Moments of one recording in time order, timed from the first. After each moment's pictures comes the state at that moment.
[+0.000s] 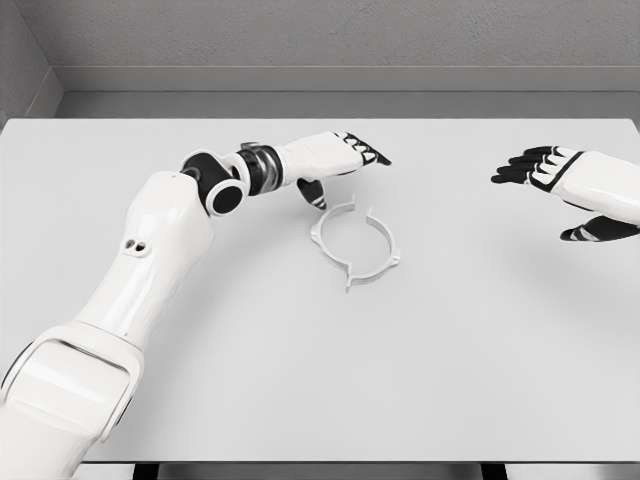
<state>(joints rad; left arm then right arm) -0.83 0.00 -0.45 -0.87 -1.02 -0.55 -0.46 -0.67 -1.25 0.90 -1.60 0.20 -0.58 0.04</state>
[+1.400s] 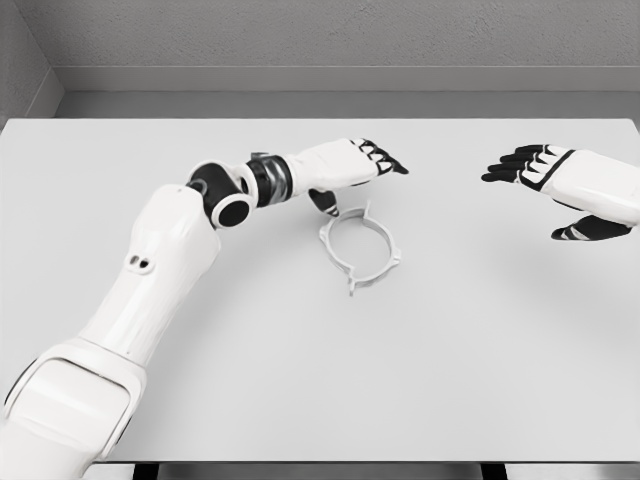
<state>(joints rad) -0.77 0.00 -0.46 -1.01 -1.01 -0.58 -0.46 -0.66 -1.26 0.90 -1.66 0.20 -0.52 0.04</state>
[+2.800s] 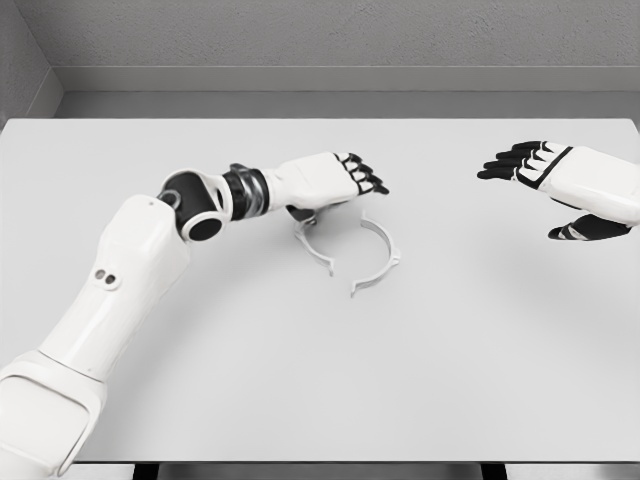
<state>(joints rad) -0.72 0.13 -0.54 -1.18 -1.01 -0.61 -0.47 -0.67 -1.29 0.90 -1.74 0.17 -0.47 0.04</state>
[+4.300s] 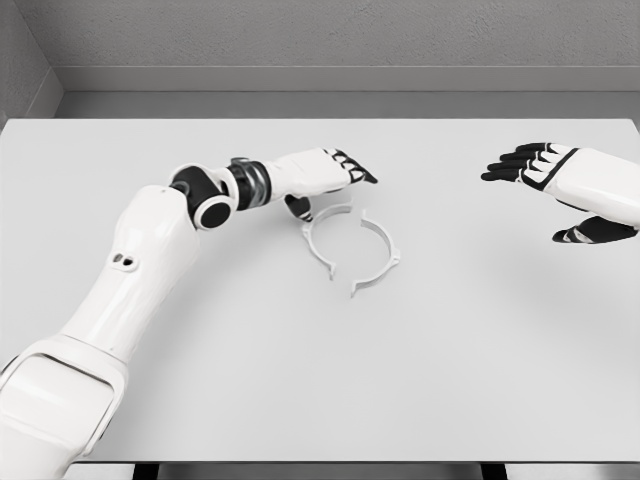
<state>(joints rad) -0.78 0.05 -0.50 -0.94 -1.02 -0.57 -0.46 -0.67 -1.32 0.90 -1.76 0.14 -0.47 0.04</state>
